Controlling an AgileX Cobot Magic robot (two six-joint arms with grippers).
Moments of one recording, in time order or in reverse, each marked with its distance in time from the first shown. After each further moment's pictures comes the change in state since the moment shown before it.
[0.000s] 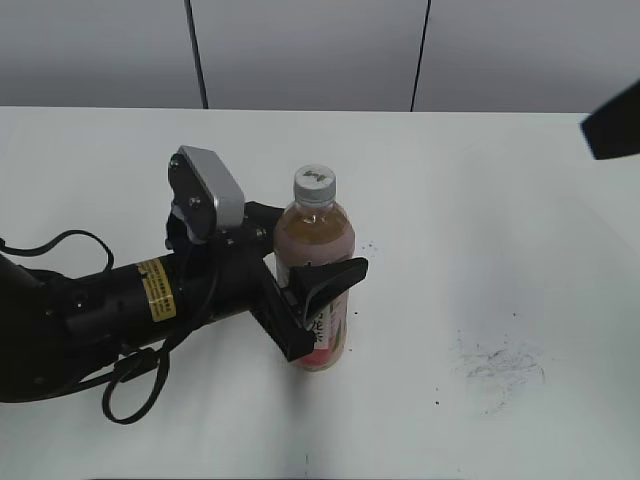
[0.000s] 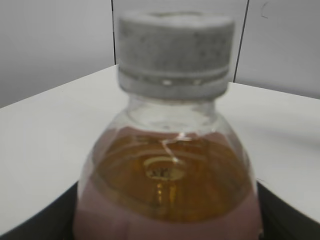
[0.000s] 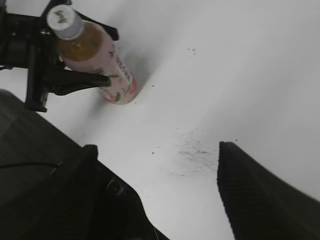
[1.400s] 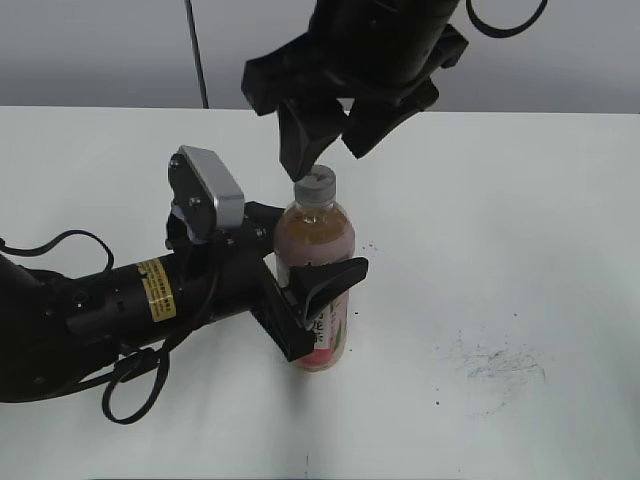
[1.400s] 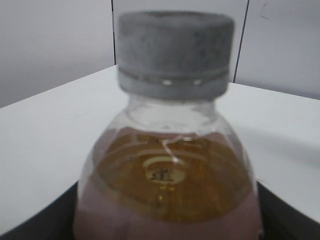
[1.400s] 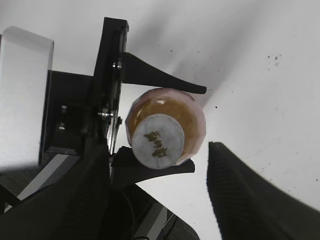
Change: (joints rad) left arm 0.000 0.000 0.000 0.000 -0.001 0.000; right arm 0.451 0.684 -0.567 -0.243 0.131 0.489
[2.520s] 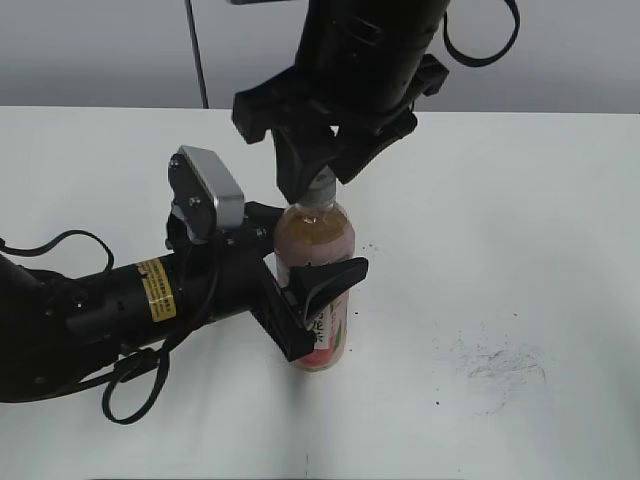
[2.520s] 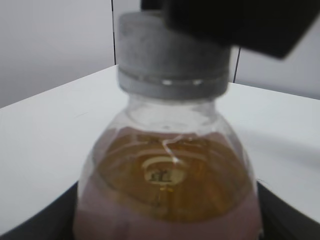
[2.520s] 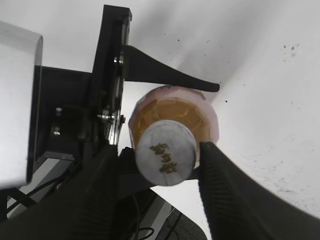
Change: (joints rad) left arm 0.000 0.000 0.000 -0.001 -0.001 0.000; right arm 0.000 0.047 0.003 0.025 0.002 -0.006
